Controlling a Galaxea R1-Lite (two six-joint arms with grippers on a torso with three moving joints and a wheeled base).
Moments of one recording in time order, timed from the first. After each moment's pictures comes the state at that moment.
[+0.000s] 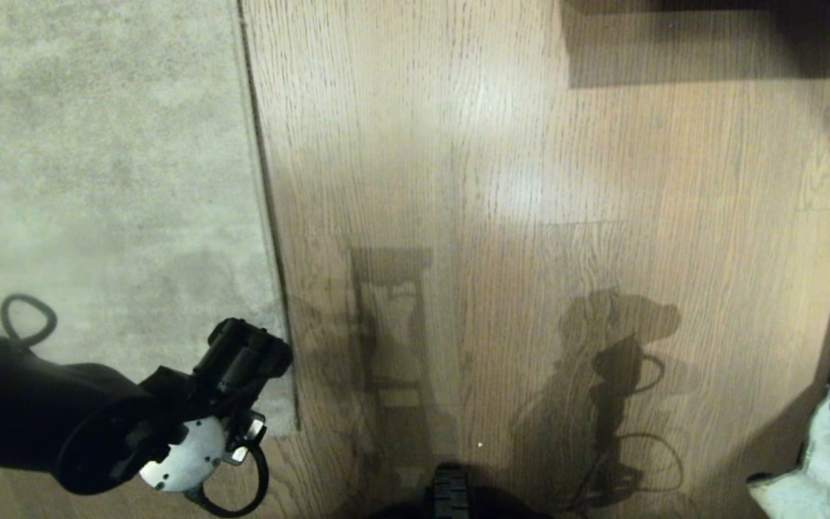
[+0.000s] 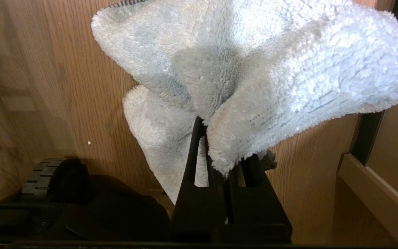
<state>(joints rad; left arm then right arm) -0.51 1.76 -0.64 -0.04 0.71 -0.03 0.00 0.00 0.00 -0.01 0.01 -0.01</state>
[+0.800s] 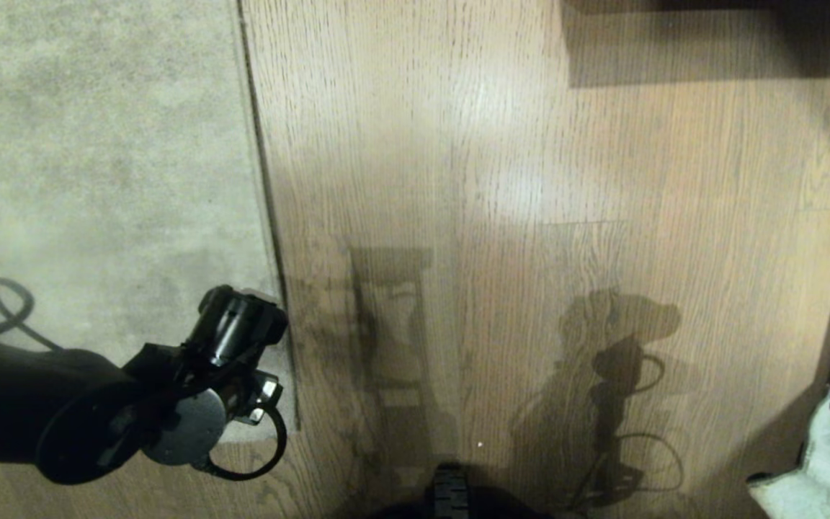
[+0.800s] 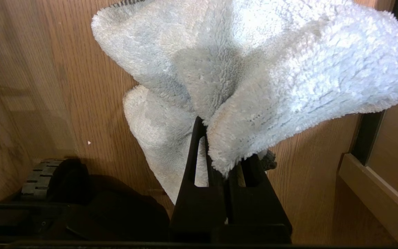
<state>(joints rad) -0.51 1.73 -0.69 -0.15 0.69 -0.01 0.00 0.00 0.00 -0.01 0.01 -0.01</state>
